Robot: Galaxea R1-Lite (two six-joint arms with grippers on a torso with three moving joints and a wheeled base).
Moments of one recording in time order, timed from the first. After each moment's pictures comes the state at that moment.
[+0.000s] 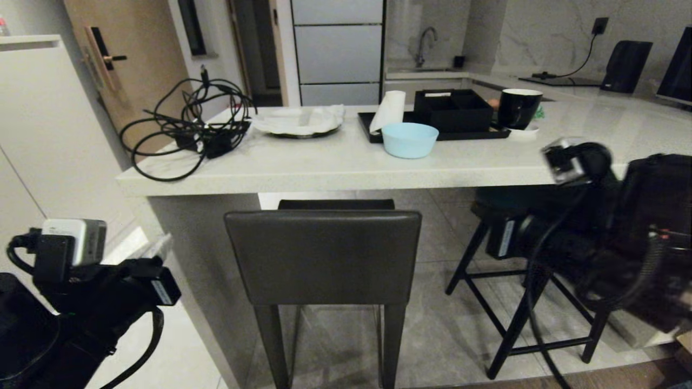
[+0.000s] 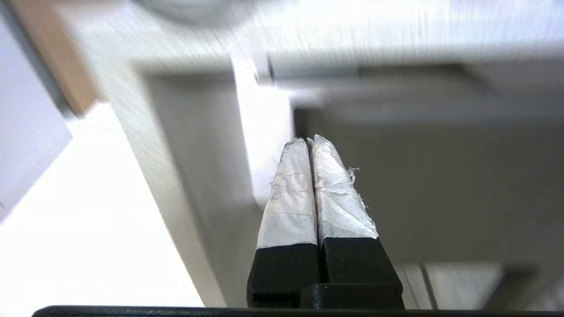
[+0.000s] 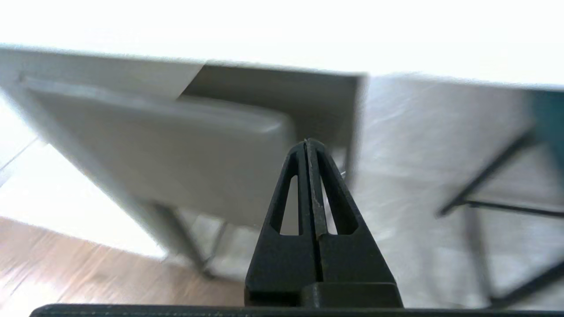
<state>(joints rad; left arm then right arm) -0.32 1.51 -0.10 -1.52 0.28 0.04 0.54 1.45 -0.70 -0.64 -0.19 0.13</state>
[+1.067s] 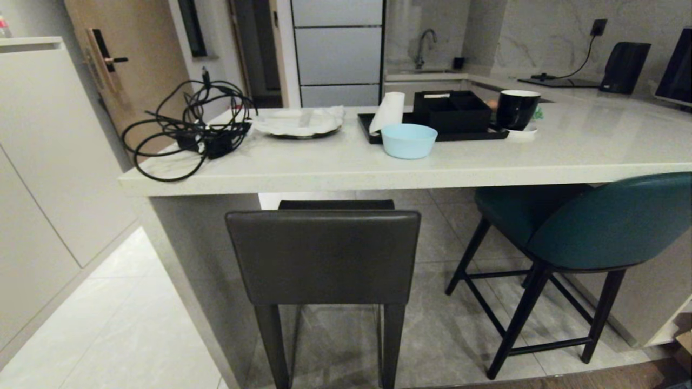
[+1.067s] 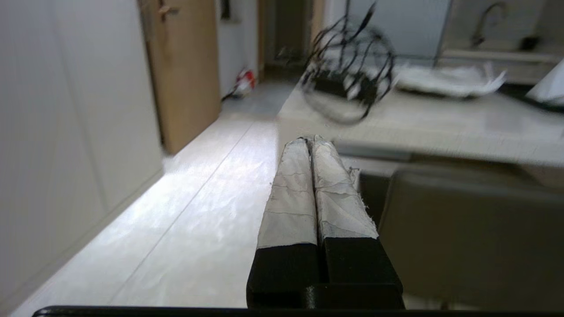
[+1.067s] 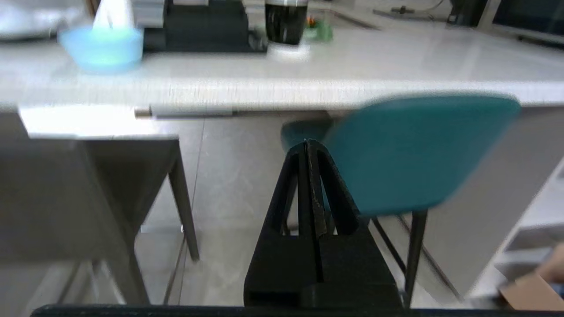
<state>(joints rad) -0.04 0.41 -0.35 -0.35 0.23 0.03 0.04 0.57 -0.41 -0.33 -0.14 -0.09</state>
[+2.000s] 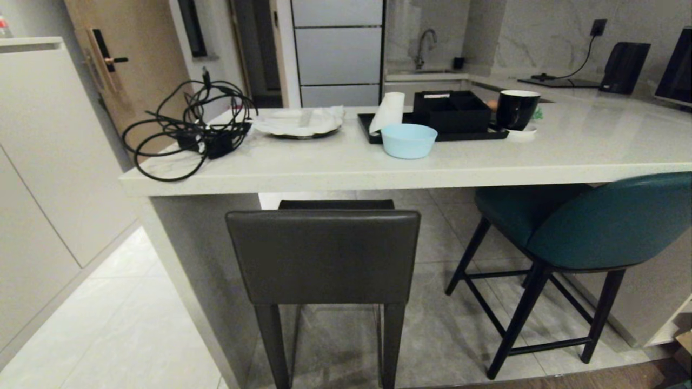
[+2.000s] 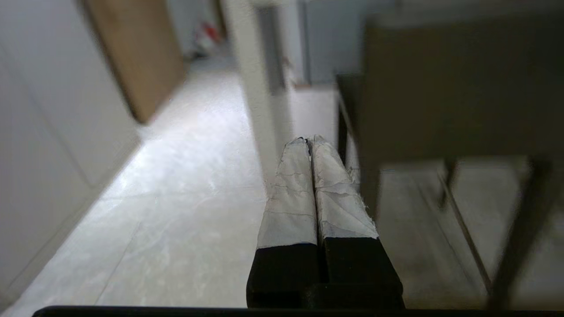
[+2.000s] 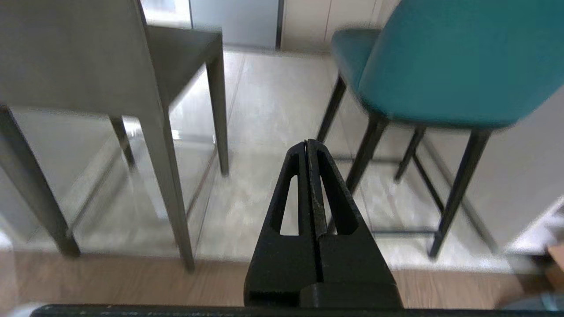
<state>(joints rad) 0.00 0.00 0.00 -0.11 0.00 0.14 0.00 0.00 -0.02 0.00 0.05 -0.10</state>
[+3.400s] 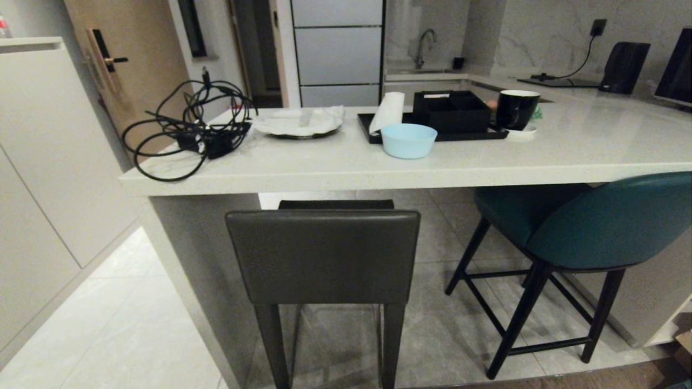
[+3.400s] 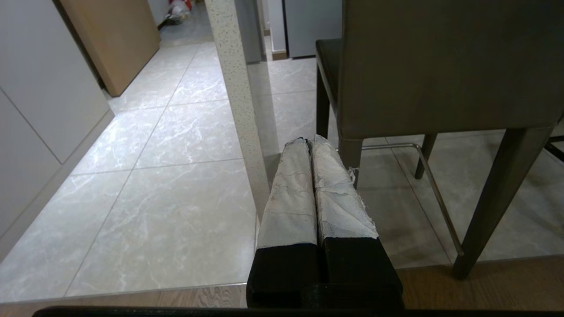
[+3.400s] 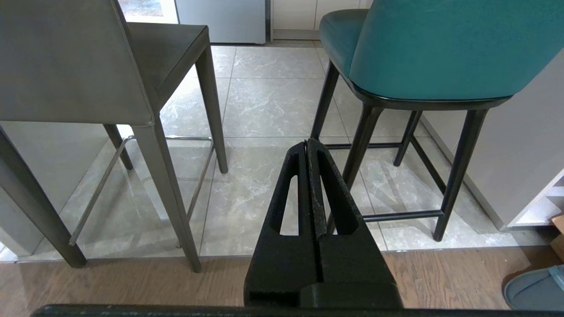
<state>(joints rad) 0.00 0.00 0.00 -0.04 -0.04 0.10 0.00 0.00 0.00 0.00 0.00 -0.04</state>
